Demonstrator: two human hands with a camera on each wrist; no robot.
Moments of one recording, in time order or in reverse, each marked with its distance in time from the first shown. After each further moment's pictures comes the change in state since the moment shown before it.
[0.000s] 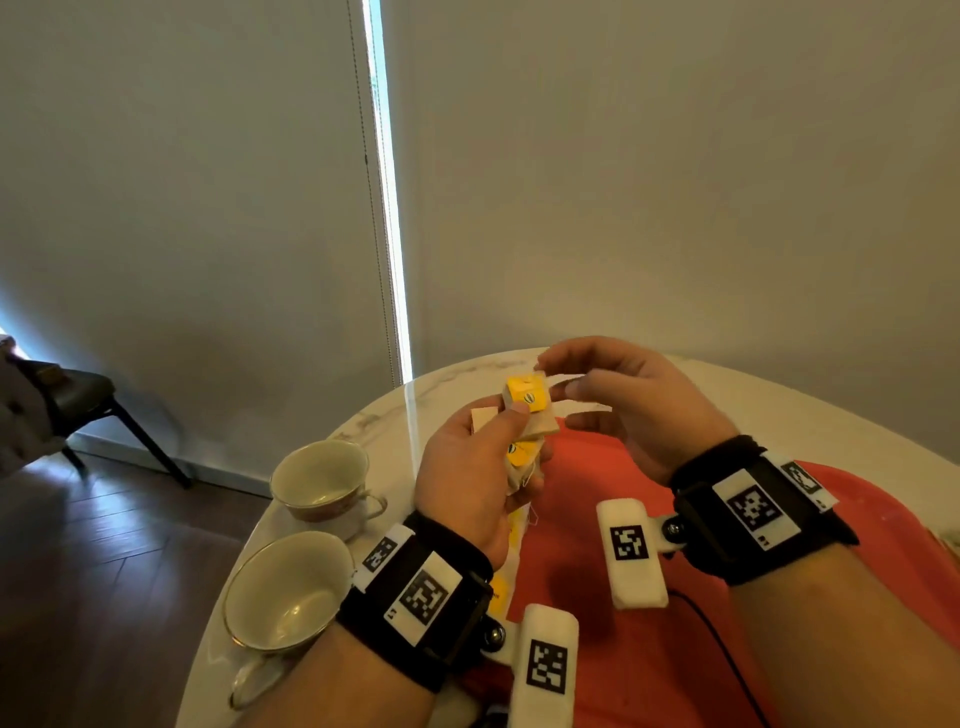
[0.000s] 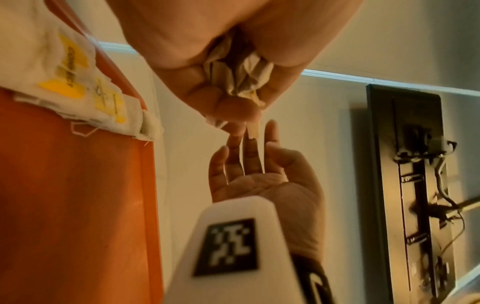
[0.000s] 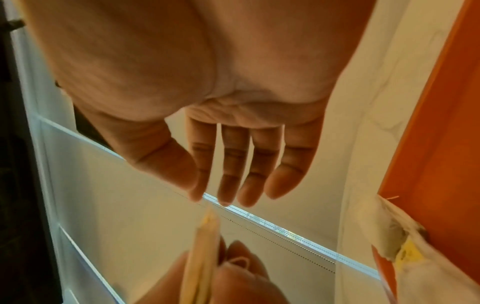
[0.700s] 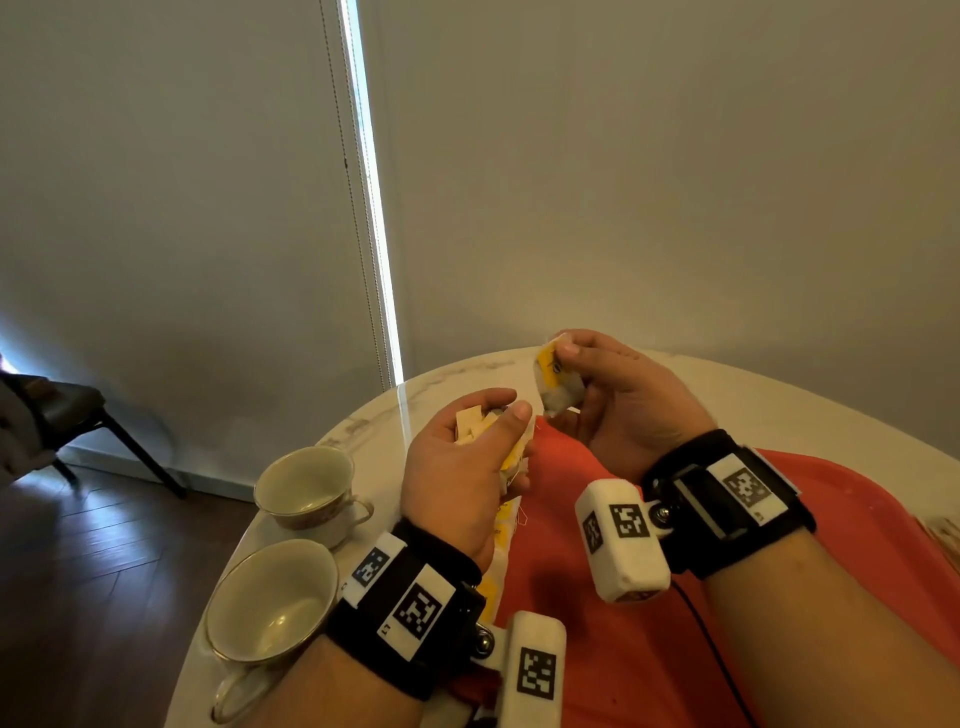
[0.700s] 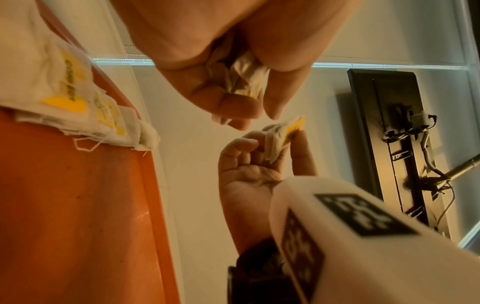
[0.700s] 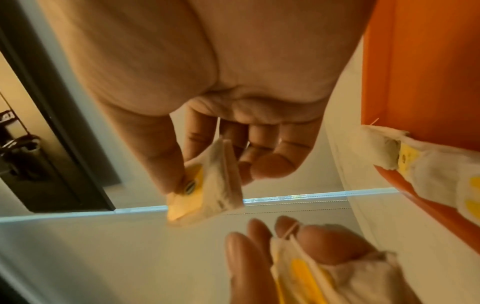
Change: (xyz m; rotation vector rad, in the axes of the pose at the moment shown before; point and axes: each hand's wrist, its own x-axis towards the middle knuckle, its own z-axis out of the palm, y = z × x) left_hand 0.004 -0.011 -0.003 0.091 -0.002 0.198; right_hand 0.000 -0.001 0.006 0.435 0.062 0.056
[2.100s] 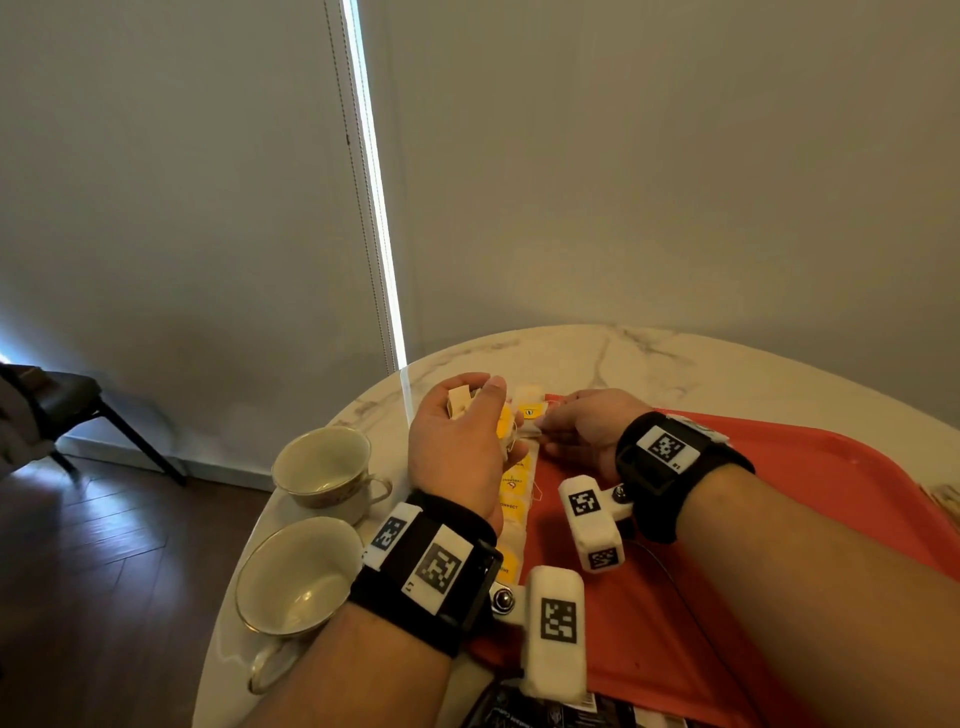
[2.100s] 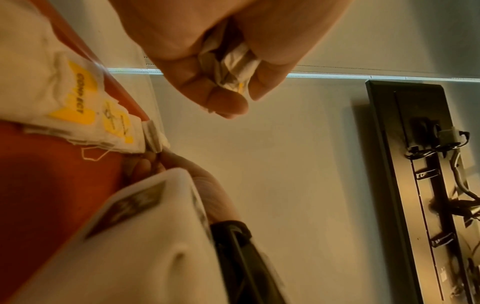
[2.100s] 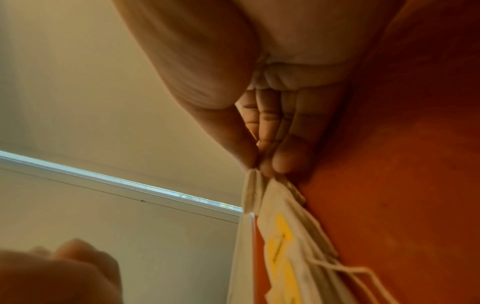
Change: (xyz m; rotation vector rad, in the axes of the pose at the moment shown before) left_hand 0.011 -0.001 -0.005 -0.020 0.205 -0.101; right_hand 0.038 0.064 -0.023 -0.409 0.381 0.443
